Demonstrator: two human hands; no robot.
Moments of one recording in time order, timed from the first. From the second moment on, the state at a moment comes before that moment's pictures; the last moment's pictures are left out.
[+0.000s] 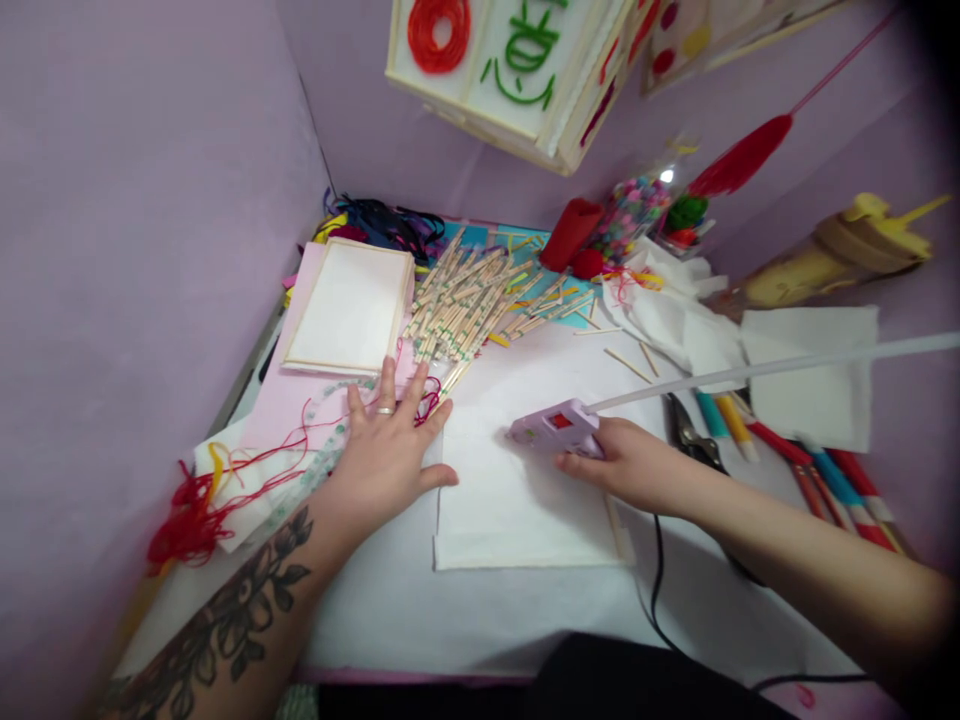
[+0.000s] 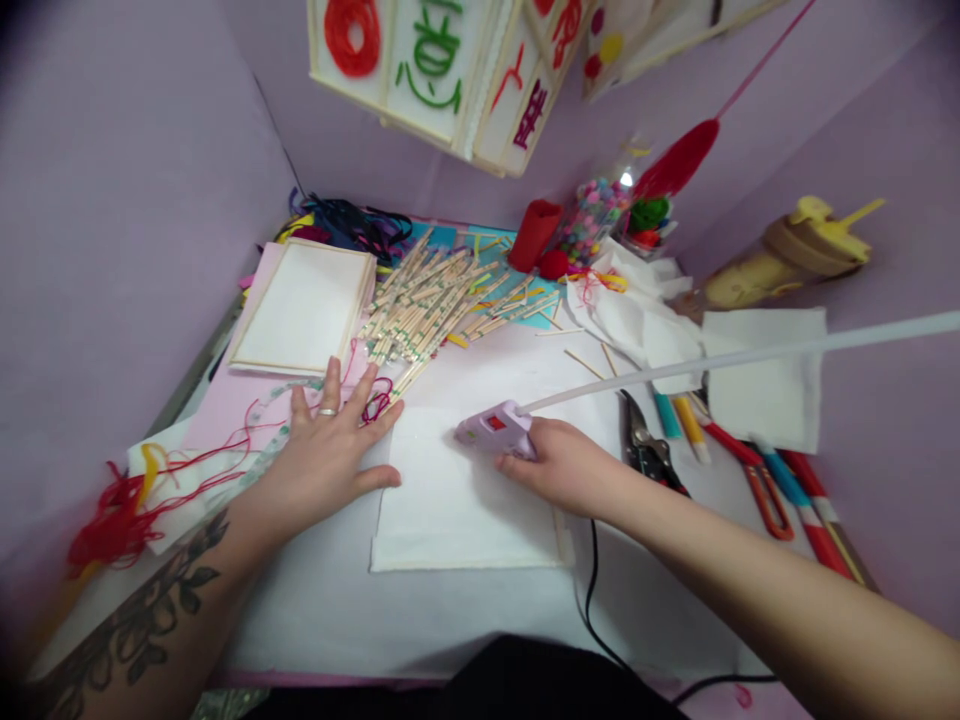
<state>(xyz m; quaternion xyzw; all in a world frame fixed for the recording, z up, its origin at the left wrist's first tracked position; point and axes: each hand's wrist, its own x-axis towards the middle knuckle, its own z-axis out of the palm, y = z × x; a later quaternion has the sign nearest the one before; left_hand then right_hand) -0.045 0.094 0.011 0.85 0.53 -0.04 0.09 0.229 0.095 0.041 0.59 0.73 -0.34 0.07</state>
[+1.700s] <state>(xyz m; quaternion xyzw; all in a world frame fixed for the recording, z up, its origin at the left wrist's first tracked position) -0.044 0.097 0.008 0.84 0.53 -0.05 0.08 0.312 0.064 0.040 0.74 0.61 -0.27 0.09</state>
